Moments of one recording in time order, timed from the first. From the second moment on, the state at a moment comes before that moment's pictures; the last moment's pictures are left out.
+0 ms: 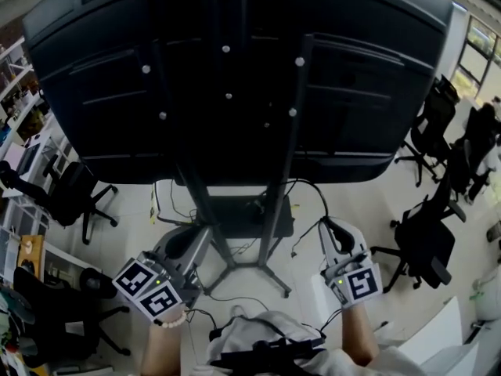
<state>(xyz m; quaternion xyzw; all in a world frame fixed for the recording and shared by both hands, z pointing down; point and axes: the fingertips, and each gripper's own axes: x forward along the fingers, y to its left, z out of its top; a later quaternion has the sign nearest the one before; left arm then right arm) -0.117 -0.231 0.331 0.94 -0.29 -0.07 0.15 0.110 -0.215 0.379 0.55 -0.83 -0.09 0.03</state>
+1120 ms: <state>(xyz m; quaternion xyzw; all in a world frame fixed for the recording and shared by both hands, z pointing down) -0.022 -0.249 0.284 0.96 -0.22 -0.12 0.12 0.291 -0.319 0.089 0.67 -0.67 -0.31 0.05</state>
